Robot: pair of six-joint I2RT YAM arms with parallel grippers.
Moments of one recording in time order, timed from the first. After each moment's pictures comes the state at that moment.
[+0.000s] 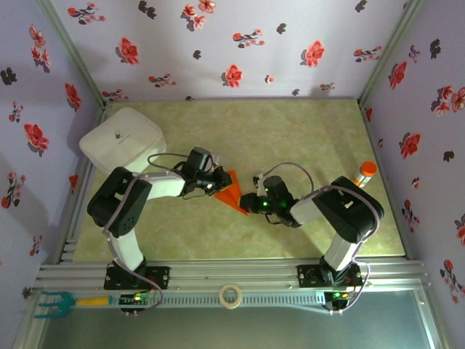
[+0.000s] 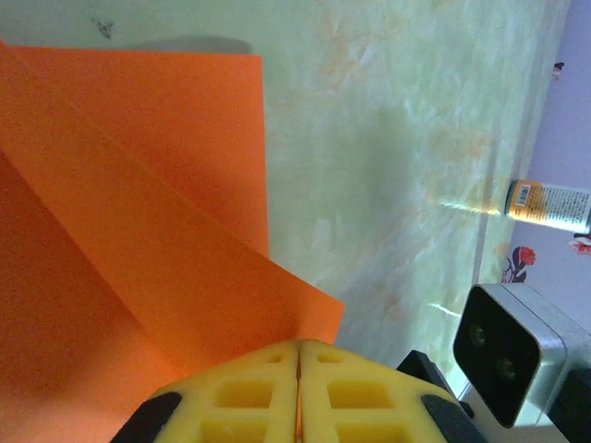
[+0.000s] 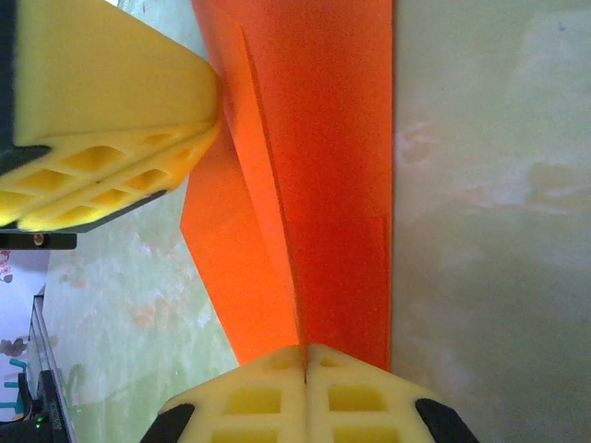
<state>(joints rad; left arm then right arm) -0.61 1.80 0.89 0.12 0.49 -1.01 0.68 1.72 0.46 0.63 -0.42 0.80</state>
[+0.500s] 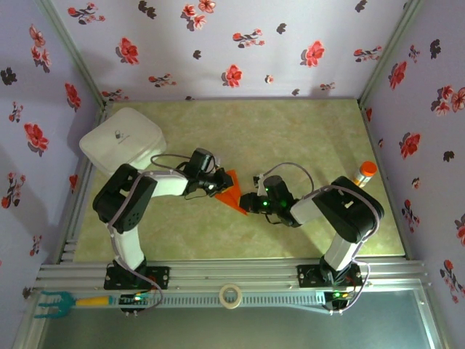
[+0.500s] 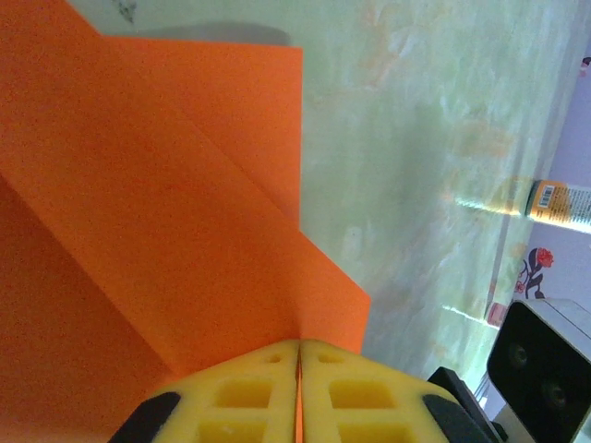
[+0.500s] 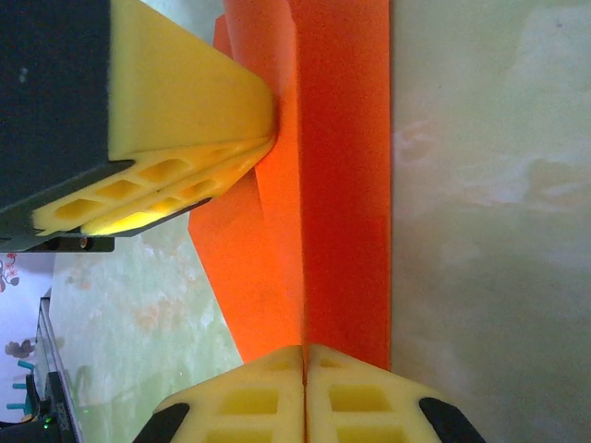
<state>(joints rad) -0.62 1.85 0.91 0.12 0.49 -1.01 0.67 1.72 0.46 0.63 -0.43 0.82</state>
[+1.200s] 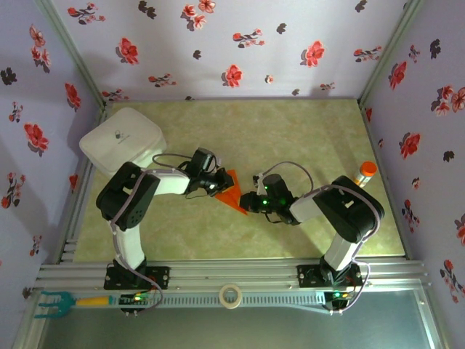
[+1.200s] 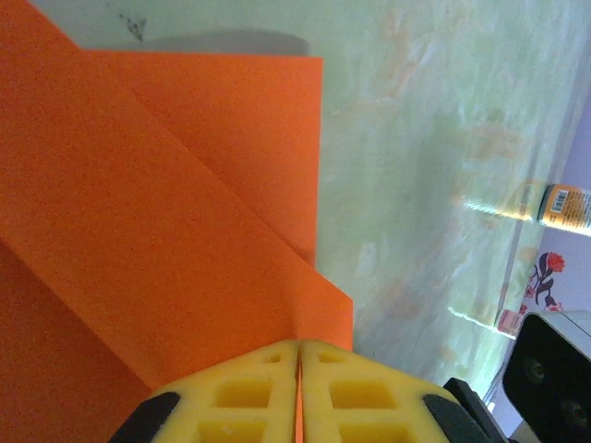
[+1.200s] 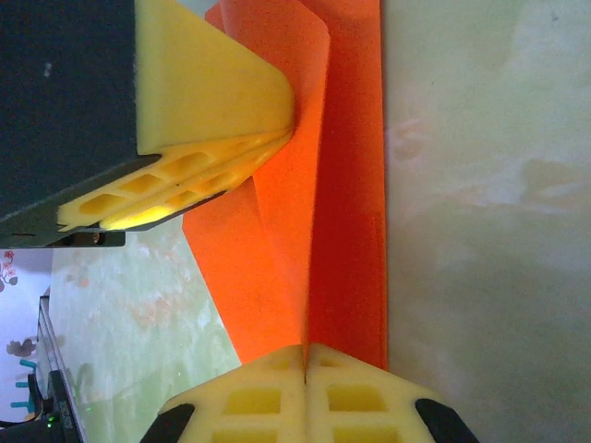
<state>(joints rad) -0.62 1.88 0.93 0.11 0.49 -1.00 0.67 1.72 0.48 0.57 -0.45 0.82</state>
